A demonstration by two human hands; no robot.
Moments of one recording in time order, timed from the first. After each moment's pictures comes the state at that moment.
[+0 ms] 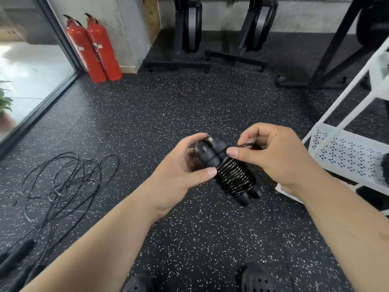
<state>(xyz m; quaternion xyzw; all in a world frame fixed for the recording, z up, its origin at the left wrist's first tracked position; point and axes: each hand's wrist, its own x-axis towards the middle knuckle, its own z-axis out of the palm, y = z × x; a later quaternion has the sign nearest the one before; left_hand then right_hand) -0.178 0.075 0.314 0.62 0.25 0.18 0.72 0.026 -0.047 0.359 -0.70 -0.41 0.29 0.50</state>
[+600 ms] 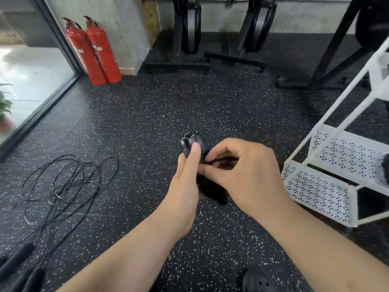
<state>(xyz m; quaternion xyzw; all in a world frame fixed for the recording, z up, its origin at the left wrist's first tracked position) -0.150 0.042 0.297 0.45 0.36 0.26 0.78 -0.042 -0.043 0.361 -0.75 -0.46 0.15 0.46</state>
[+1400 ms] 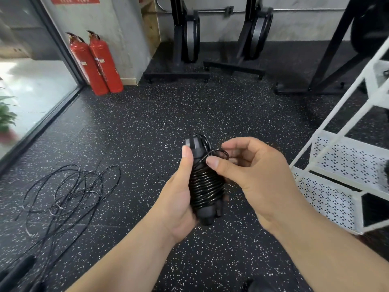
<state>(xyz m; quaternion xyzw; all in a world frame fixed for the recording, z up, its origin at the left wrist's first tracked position) -0.162 0.045 0.336 0.40 0.28 0.19 0.85 -0.034 -0.045 0.368 -0.64 -0.27 0.32 0.64</state>
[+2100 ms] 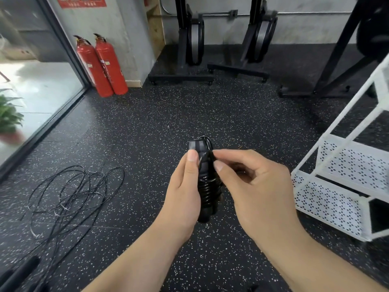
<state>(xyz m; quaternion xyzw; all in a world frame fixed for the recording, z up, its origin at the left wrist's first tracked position) -0.161 0.043 0.337 0.53 0.34 0.34 0.70 -0.063 -0.044 0.365 -0.68 -0.37 0.18 0.61</state>
